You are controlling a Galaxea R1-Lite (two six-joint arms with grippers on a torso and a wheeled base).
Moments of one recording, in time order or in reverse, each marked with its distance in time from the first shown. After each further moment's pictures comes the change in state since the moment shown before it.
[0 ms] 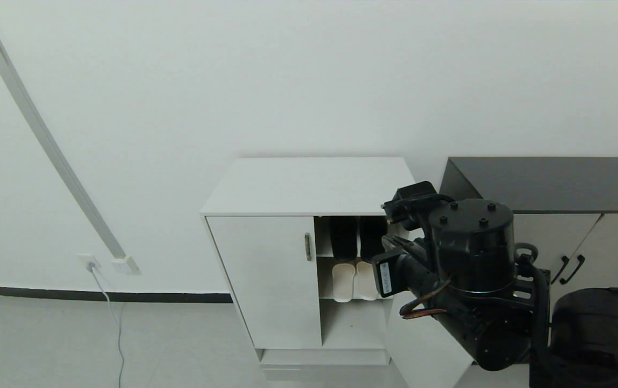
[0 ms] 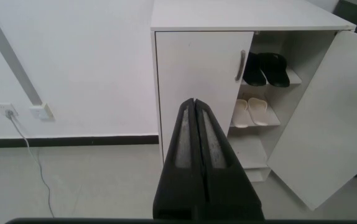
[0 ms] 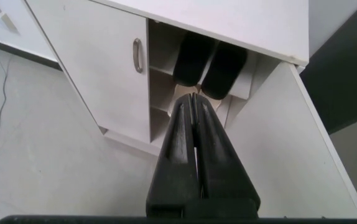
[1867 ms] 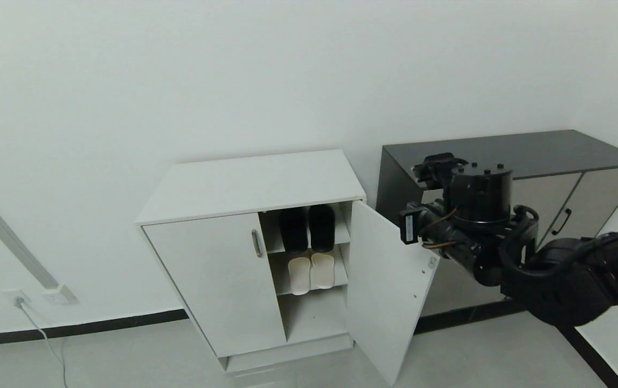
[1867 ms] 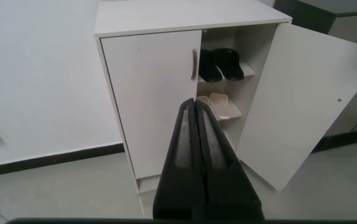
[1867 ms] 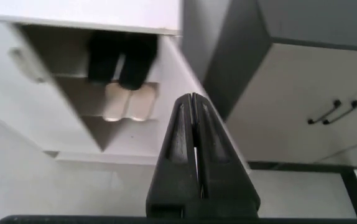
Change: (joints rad) left arm -0.001 0.000 0.000 0.000 0.002 0.000; right arm -0.293 0.116 -0.135 -0.041 0.173 -0.040
